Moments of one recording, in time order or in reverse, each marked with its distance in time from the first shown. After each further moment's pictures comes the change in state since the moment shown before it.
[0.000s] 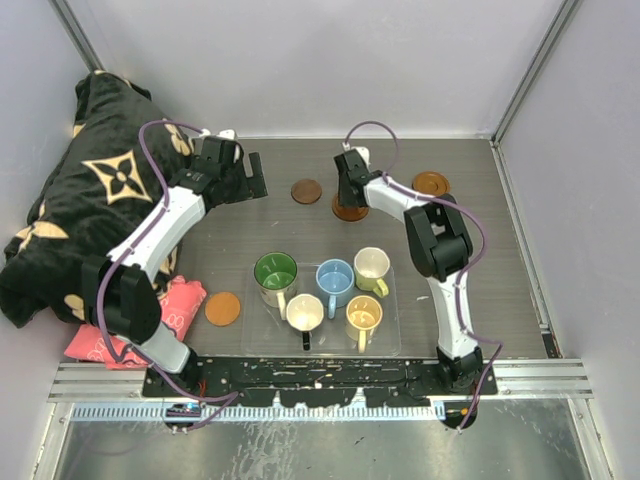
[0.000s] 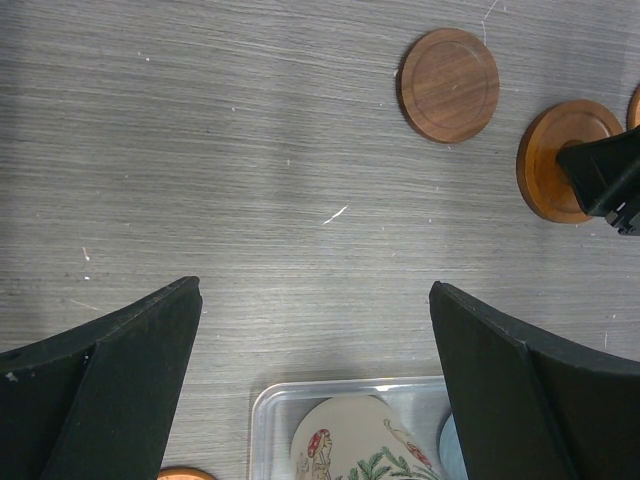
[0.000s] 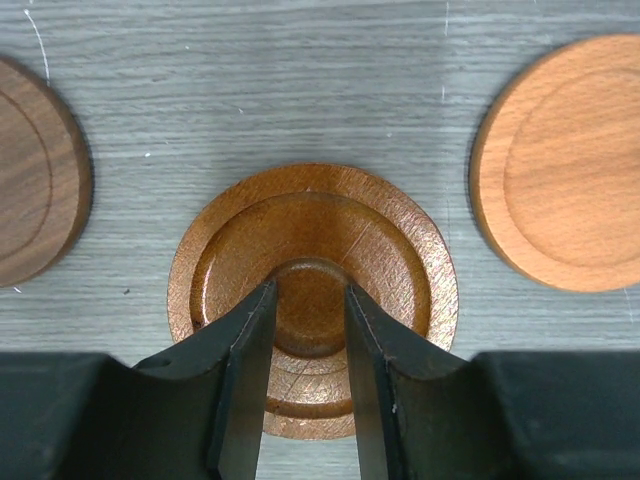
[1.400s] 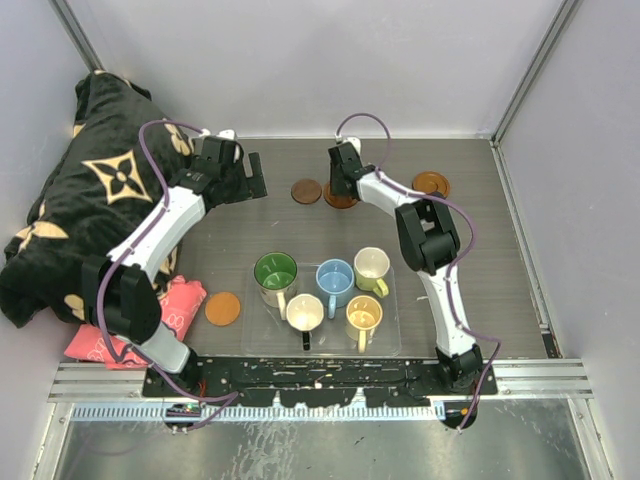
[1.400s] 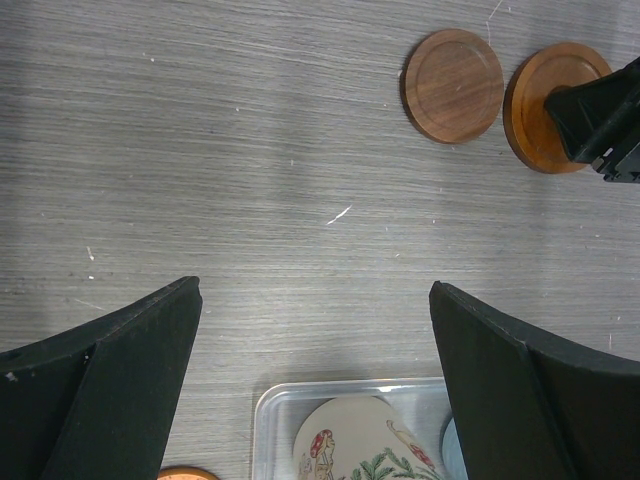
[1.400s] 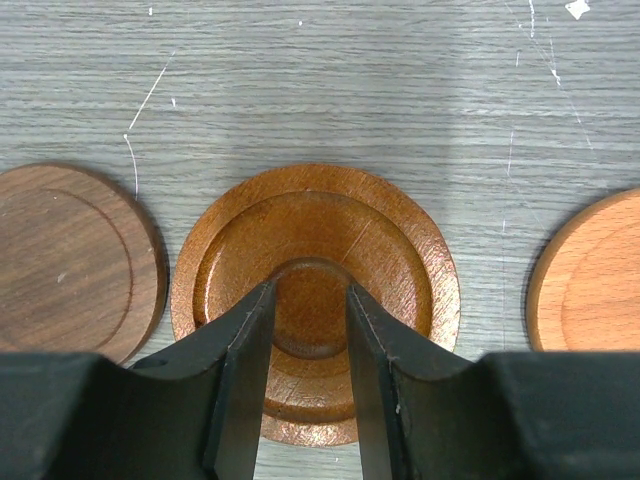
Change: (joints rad) left arm 0.000 0.000 0.000 -0.002 -0.007 0.004; right arm 0.003 0.135 0.185 0.052 -0.022 -0.039
